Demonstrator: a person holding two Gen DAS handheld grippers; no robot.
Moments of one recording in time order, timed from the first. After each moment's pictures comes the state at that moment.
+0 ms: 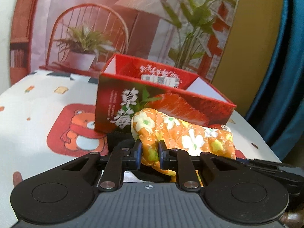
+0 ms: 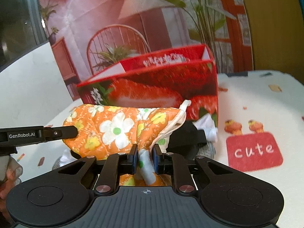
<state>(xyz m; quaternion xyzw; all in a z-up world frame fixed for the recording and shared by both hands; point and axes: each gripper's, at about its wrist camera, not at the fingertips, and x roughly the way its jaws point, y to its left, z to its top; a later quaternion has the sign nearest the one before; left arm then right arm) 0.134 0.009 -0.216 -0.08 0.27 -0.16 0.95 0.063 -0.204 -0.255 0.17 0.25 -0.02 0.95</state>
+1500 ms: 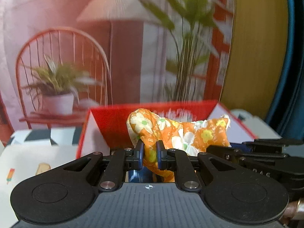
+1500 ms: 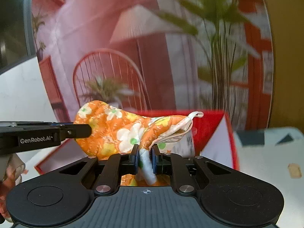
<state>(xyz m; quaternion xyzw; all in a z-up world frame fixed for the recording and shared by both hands) 0.321 -0.052 -0.162 0.04 0.29 -0.17 0.94 0.250 -0.275 -0.205 0.15 0.24 -0.03 0.96</state>
